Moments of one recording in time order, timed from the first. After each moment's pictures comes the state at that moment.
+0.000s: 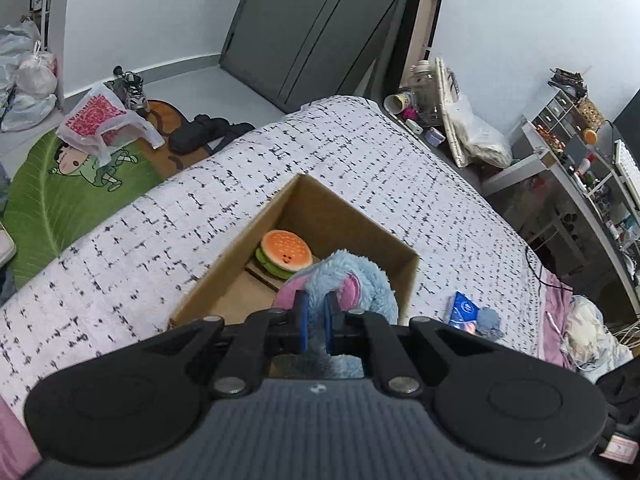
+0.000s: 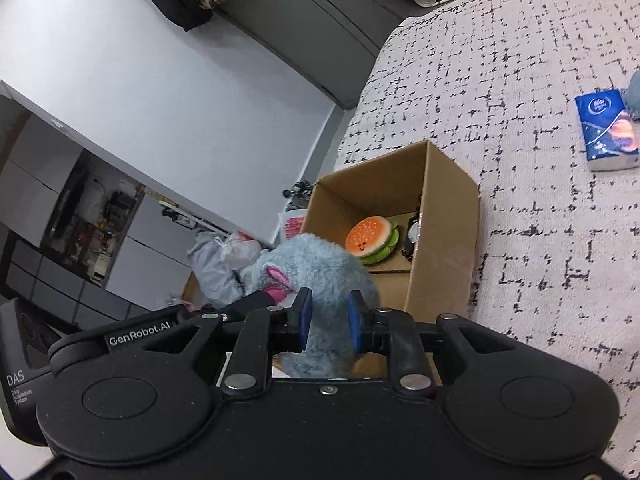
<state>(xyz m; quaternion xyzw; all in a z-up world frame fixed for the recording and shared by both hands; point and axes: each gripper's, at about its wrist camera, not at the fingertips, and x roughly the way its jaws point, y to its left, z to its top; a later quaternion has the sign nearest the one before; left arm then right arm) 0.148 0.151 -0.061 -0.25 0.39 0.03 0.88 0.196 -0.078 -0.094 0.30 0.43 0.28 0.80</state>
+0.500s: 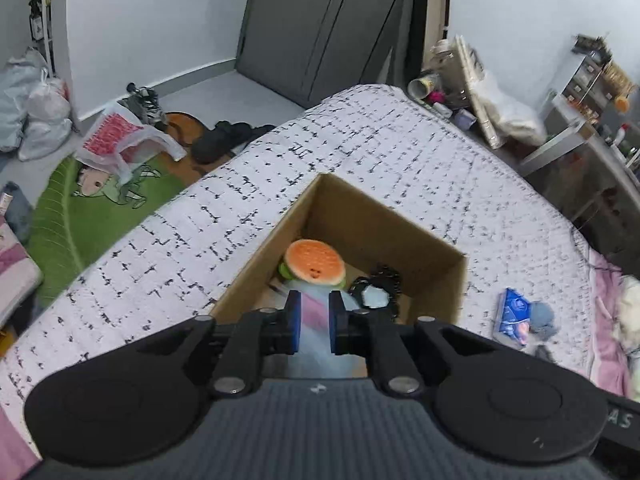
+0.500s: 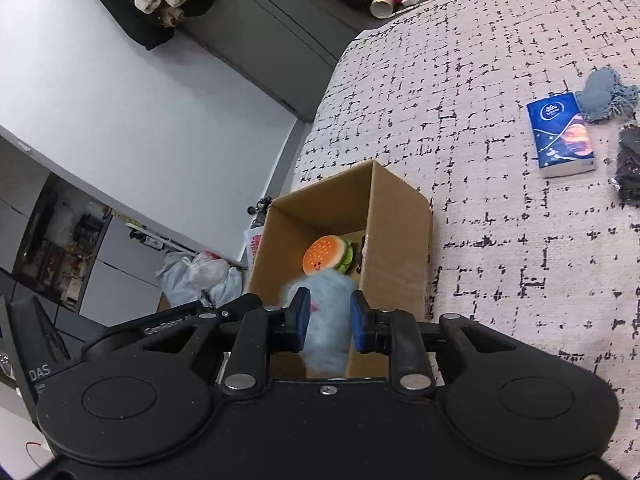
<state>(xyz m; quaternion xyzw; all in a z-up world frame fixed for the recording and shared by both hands) 0.183 0.136 -0.081 -0.18 0.42 0.07 0.89 0.202 -0.096 -0.100 0.31 0.44 0.22 0.82</state>
